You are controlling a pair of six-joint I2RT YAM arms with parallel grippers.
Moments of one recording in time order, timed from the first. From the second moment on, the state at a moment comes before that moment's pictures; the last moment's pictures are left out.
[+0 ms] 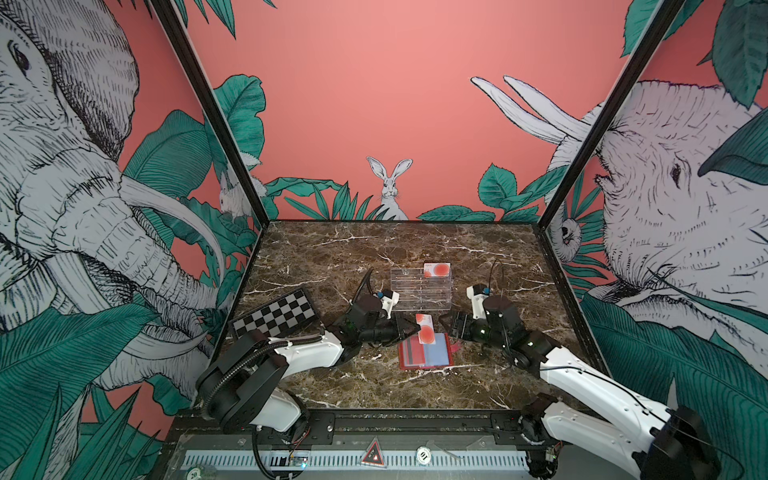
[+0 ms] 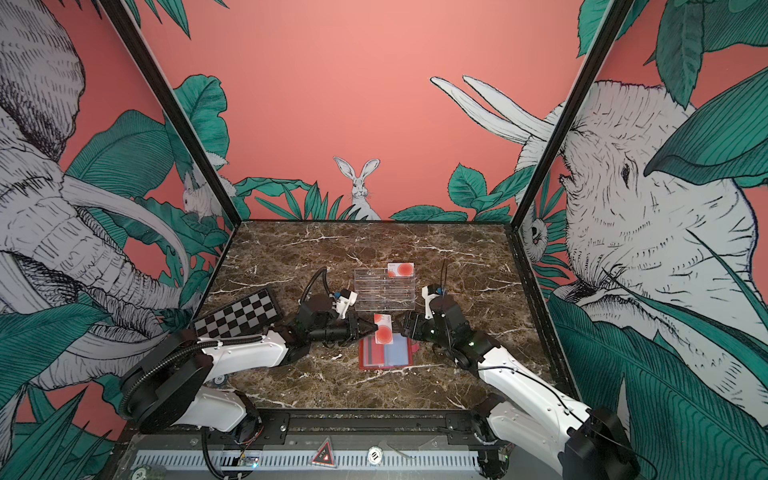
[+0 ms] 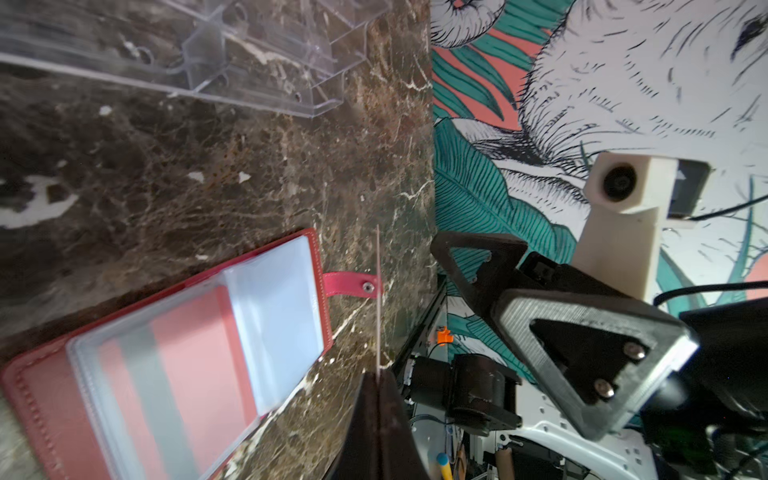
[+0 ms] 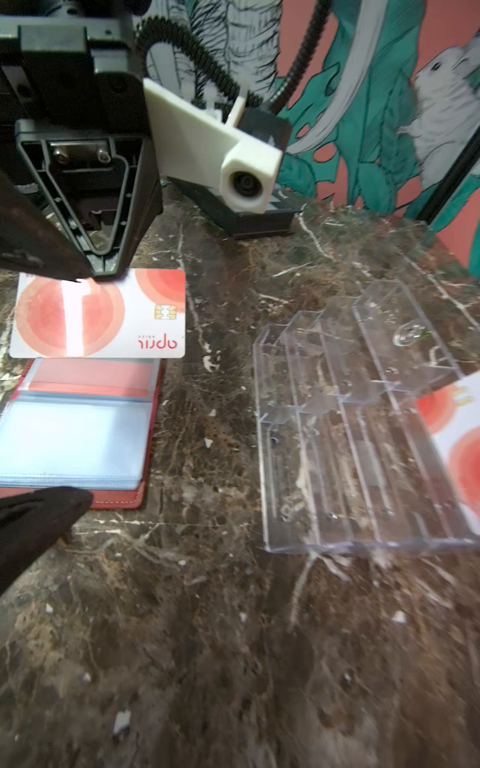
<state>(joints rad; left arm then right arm) -0.79 1.43 0.55 0.46 0.52 -1.15 0.57 0.95 0.56 -0.22 -0.18 0.71</state>
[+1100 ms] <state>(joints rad) -0.77 1.64 0.74 0.94 0.56 -1.49 0.32 1.08 0.48 0.42 -0.60 1.06</state>
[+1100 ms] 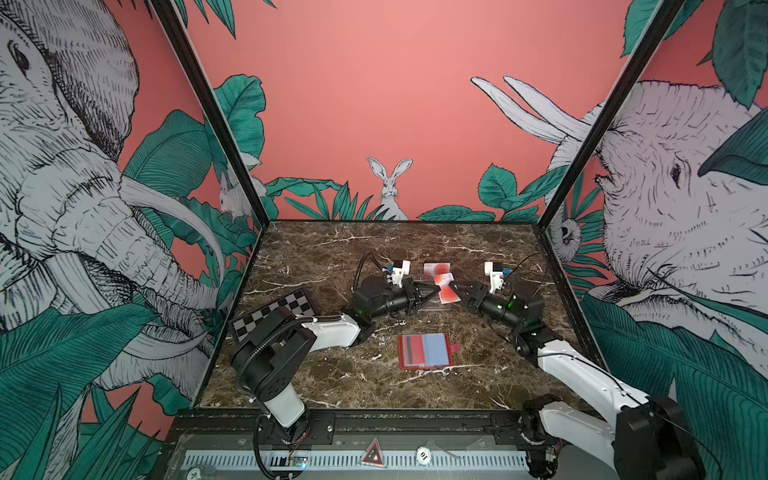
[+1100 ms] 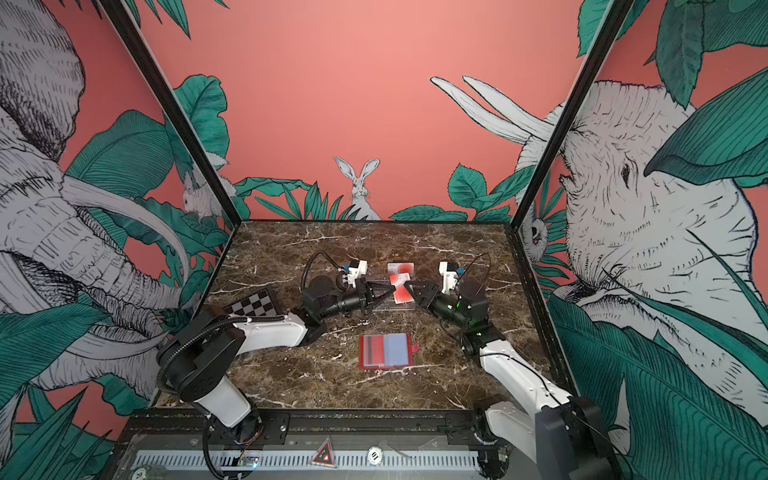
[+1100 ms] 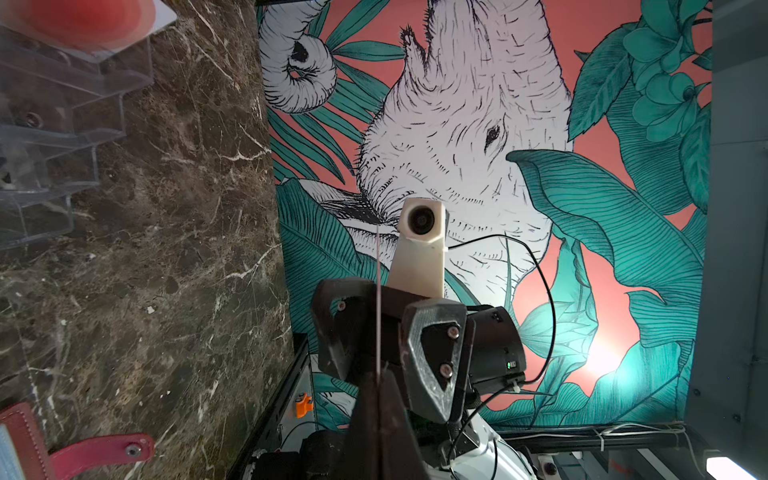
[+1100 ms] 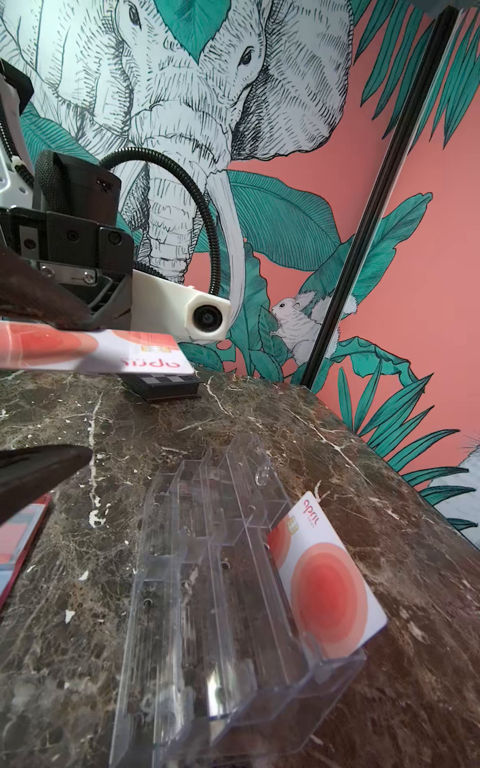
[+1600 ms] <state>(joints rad) -0.77 1.66 0.74 0.94 0.57 -1.49 0.32 1.09 0.45 0.52 -0.61 1.13</state>
